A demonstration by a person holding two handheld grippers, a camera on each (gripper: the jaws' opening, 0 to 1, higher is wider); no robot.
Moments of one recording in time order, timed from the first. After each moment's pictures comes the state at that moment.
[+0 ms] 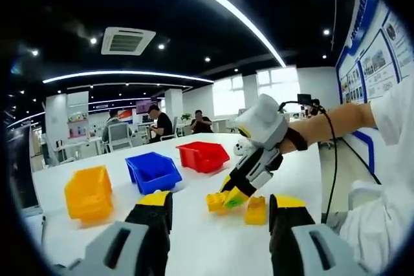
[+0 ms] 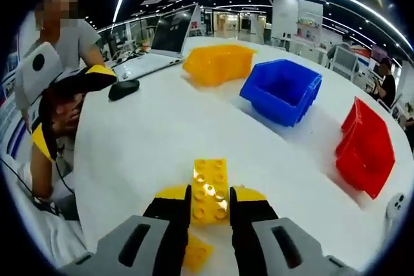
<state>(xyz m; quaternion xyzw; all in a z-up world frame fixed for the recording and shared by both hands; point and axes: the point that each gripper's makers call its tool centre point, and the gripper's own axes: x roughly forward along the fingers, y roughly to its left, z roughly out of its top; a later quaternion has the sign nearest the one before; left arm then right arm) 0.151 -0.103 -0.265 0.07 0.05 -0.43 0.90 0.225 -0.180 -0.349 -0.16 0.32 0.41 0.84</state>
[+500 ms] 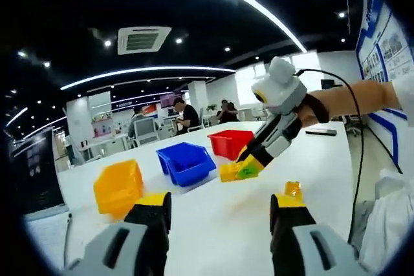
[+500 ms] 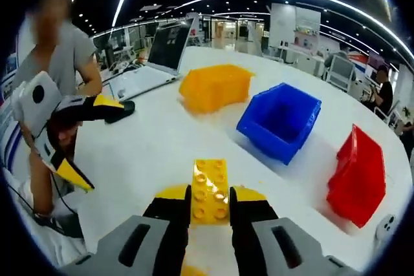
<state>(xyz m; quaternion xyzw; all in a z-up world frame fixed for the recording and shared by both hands) 0.183 -0.062 -0.273 0.10 0.07 -0.32 0.94 0.259 -0.144 -0.301 -0.15 0.29 0.40 0.85</state>
